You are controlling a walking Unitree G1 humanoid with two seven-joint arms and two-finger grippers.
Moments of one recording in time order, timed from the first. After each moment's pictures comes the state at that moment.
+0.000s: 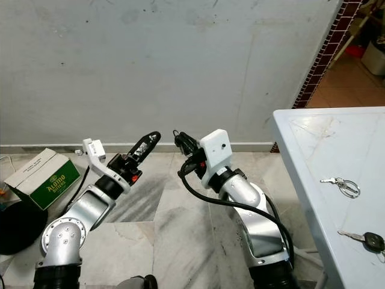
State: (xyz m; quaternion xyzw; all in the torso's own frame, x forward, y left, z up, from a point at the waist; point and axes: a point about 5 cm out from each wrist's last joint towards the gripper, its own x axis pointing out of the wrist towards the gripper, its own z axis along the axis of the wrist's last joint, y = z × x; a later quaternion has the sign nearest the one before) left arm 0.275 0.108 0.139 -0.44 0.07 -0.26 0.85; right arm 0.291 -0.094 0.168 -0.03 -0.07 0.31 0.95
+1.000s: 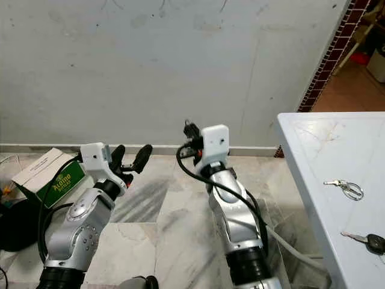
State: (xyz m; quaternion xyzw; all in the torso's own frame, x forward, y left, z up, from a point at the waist) left arm 0.296 0.120 0.120 -0.19 0.03 -0.13 0.97; right arm 0.320 -0.078 0.163 0.04 -0.09 0.19 0.98
